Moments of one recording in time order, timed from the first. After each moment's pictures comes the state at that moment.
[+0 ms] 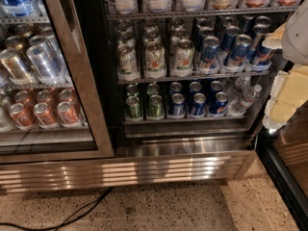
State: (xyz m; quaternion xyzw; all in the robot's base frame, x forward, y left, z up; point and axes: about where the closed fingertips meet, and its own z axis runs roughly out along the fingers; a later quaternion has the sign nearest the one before) arm 0.438 -0.217 0.976 -0.60 0.78 -0.03 0.16
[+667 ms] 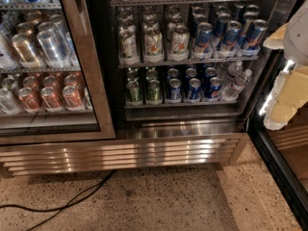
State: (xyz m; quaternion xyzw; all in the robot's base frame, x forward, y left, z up) arm 0.438 -0.217 0.976 -0.60 0.78 -0.03 0.16
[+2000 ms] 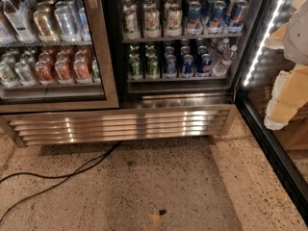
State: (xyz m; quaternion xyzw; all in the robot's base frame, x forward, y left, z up) arm 0.438 -0.217 0.976 -0.60 0.78 -0.03 0.16
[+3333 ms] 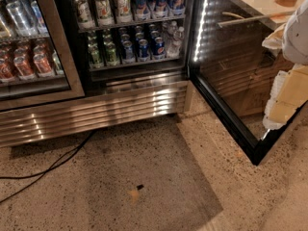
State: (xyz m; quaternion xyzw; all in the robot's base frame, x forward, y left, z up) arm 0.438 -0.217 0.976 -0.60 0.78 -0.03 0.16
